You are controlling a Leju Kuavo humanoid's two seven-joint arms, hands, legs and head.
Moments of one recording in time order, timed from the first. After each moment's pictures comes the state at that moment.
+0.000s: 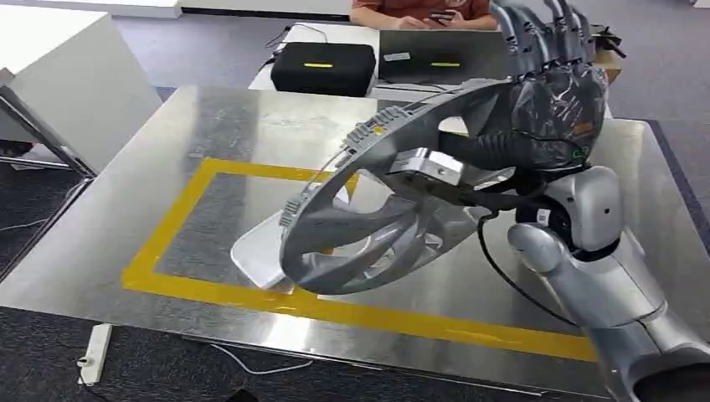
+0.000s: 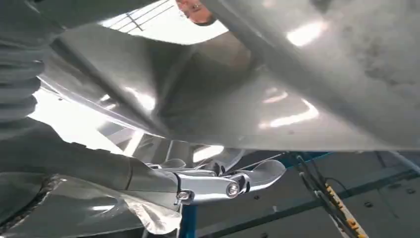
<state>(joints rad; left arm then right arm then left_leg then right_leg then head) -0.08 -0.18 0.95 -0.22 -1.40 0.16 -0.16 -0.72 -0.12 0.48 -1.60 1.09 -0.36 0.06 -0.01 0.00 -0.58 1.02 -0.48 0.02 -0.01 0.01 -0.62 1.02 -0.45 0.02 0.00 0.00</state>
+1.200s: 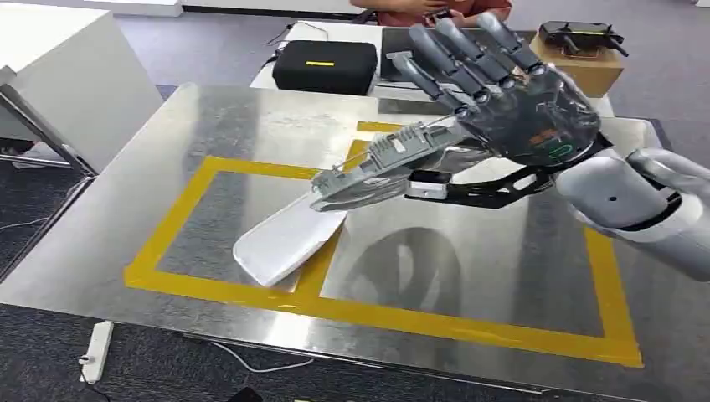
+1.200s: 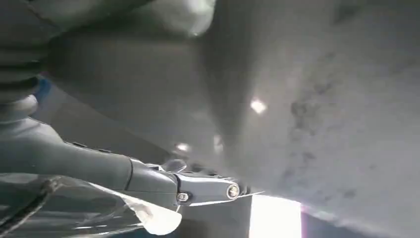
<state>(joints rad) -0.10 -0.17 0.89 -0.22 -1.42 0.18 -0.14 -1.21 -0.55 1.13 -1.49 1.57 -0.44 0.28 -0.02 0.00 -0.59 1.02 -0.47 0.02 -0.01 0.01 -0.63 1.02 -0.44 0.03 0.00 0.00</state>
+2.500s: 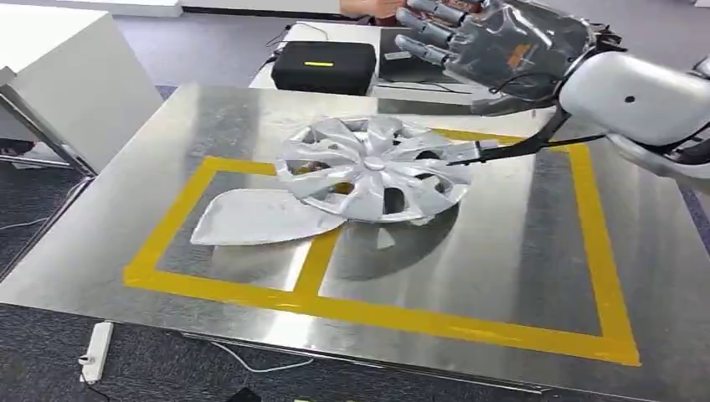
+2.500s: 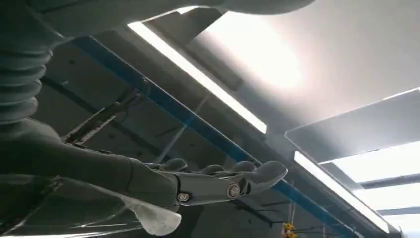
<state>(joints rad) -0.09 -0.17 0.87 -0.22 -1.36 0.18 -0.14 -1.57 -0.52 1.27 -1.47 1.29 0.19 -0.13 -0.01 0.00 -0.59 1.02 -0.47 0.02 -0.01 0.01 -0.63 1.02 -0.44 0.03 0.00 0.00</state>
